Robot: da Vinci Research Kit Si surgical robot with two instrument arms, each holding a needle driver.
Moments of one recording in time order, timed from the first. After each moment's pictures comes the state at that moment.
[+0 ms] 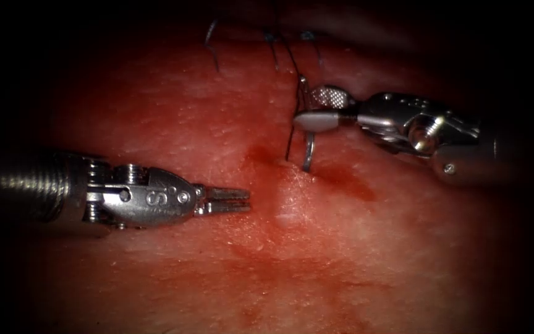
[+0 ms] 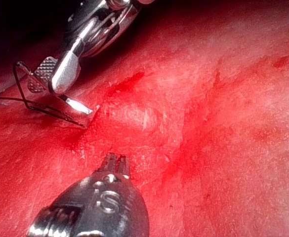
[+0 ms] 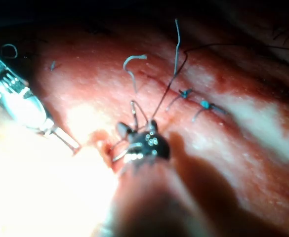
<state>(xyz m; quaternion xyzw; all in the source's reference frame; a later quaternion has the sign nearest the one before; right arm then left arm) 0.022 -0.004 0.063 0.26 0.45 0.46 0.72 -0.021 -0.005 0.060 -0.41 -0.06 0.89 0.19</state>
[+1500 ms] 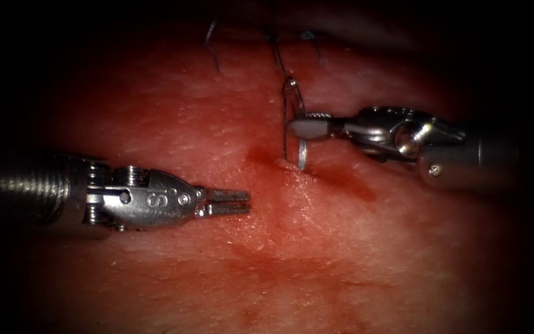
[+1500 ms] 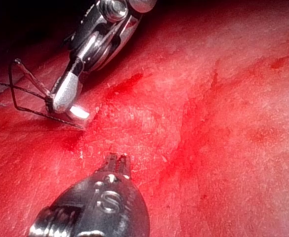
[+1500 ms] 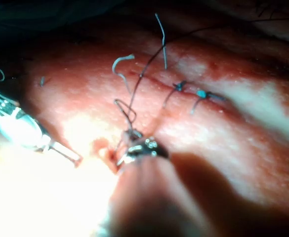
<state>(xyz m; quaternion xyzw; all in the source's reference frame) 0.021 -0.005 0.064 0.28 0.42 0.48 0.72 -0.021 -0.006 0.060 -0.41 -0.06 0.89 0.19</state>
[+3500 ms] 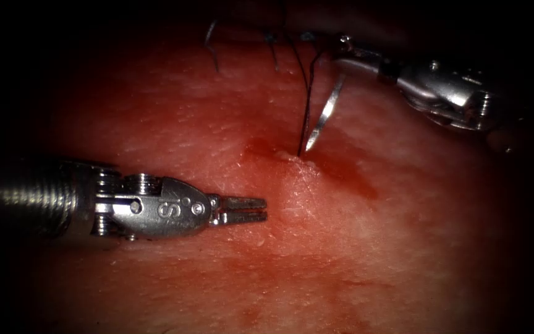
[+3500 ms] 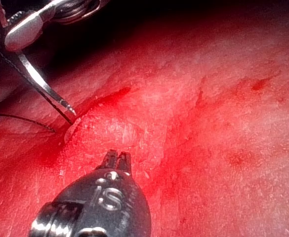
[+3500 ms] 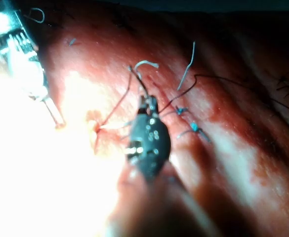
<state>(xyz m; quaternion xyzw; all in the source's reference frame) 0.019 0.000 0.058 0.06 0.57 0.26 0.78 -0.023 -0.006 0.057 -0.43 -0.04 0.89 0.18</state>
